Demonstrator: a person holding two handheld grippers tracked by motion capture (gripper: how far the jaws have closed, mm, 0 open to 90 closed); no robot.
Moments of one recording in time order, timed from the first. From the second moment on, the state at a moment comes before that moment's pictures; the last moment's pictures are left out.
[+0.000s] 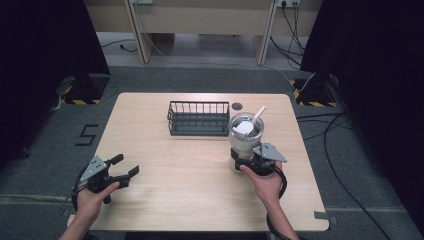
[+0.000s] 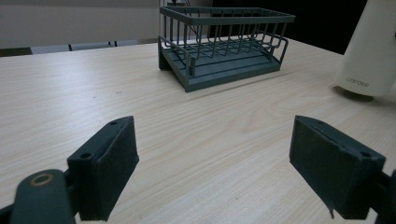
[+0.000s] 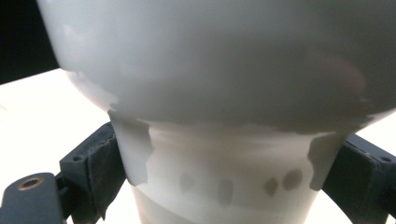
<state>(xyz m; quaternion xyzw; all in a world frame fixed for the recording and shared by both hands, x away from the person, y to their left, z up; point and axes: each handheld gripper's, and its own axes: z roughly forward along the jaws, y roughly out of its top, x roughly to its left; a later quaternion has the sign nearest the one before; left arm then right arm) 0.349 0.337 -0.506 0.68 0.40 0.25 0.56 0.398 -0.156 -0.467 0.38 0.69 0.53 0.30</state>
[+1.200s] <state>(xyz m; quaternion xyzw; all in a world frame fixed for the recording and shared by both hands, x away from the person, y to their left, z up) 0.349 0.340 -0.506 0.68 0.40 0.25 0.56 0.442 -0.124 -0.419 0.36 0.68 0.56 0.31</state>
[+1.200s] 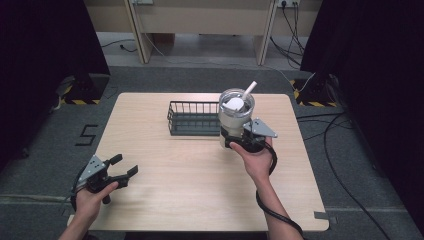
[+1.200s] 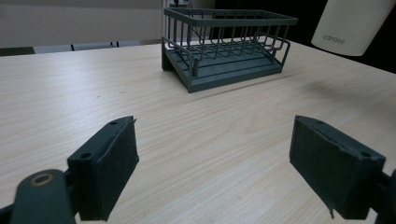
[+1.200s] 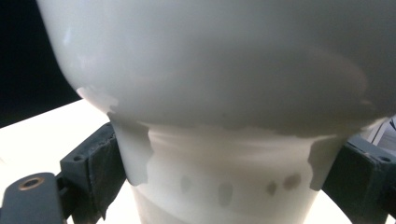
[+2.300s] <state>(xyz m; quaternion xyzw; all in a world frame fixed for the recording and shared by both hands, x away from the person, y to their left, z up) 0.349 0.341 -0.507 0.67 0.41 0.25 0.57 0.481 -0.082 -0.392 0.34 0.68 0.57 0.31</state>
